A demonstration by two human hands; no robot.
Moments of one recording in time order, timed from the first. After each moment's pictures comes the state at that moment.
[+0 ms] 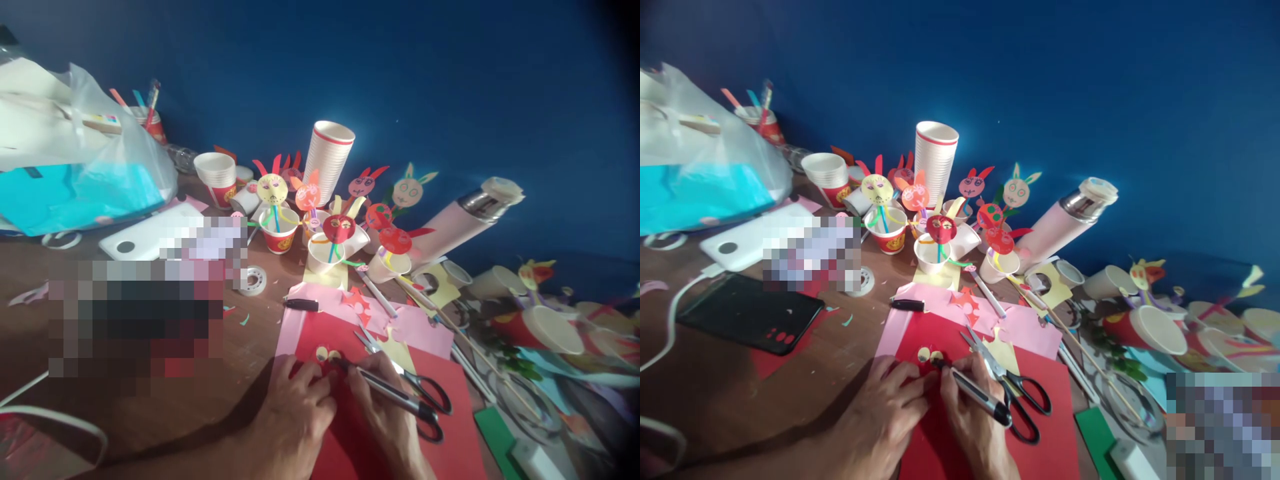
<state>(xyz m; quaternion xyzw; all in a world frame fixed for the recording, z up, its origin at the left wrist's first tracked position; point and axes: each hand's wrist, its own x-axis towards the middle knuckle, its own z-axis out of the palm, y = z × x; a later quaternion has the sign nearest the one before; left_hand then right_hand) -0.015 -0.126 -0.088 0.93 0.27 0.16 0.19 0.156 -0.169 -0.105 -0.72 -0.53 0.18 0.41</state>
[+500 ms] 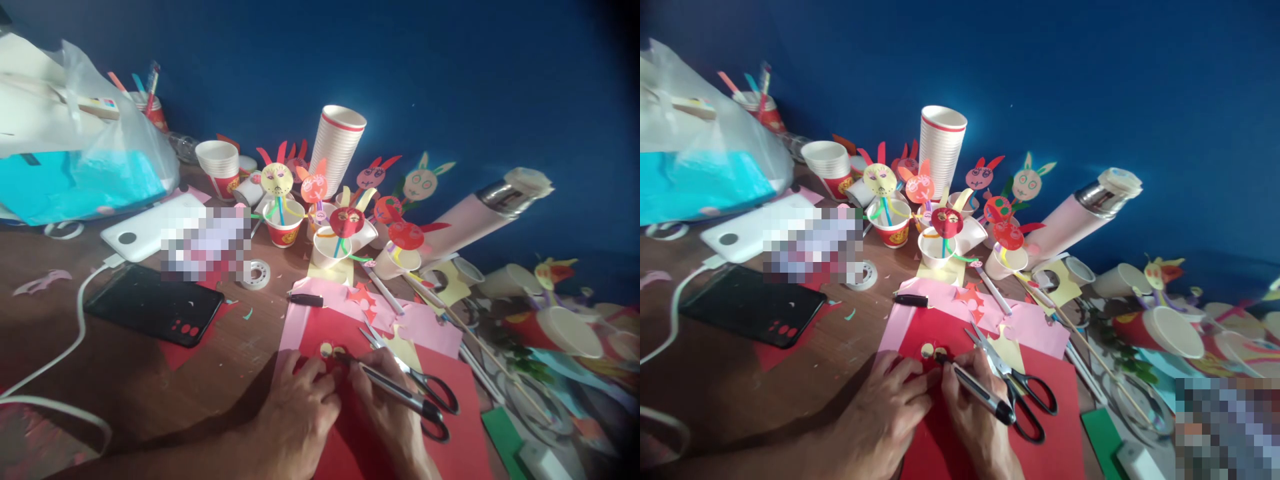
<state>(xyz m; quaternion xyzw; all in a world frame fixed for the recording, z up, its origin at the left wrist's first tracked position) -0.014 -0.126 -0.082 0.93 0.28 0.12 0.23 0.154 -0.167 -0.100 -0.73 -0.55 0.17 0.36</state>
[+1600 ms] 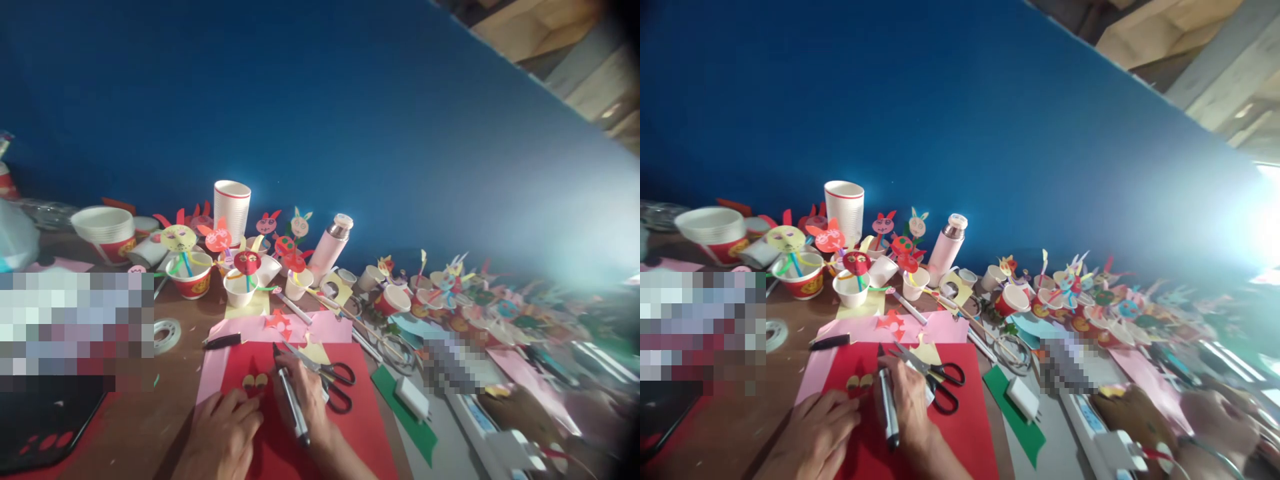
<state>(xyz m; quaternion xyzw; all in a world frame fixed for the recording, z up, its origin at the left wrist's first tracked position) -0.017 -0.119 -0.115 0.92 0.27 0.24 0.15 0.163 -0.159 -0.124 -0.64 -0.63 0.04 0.43</state>
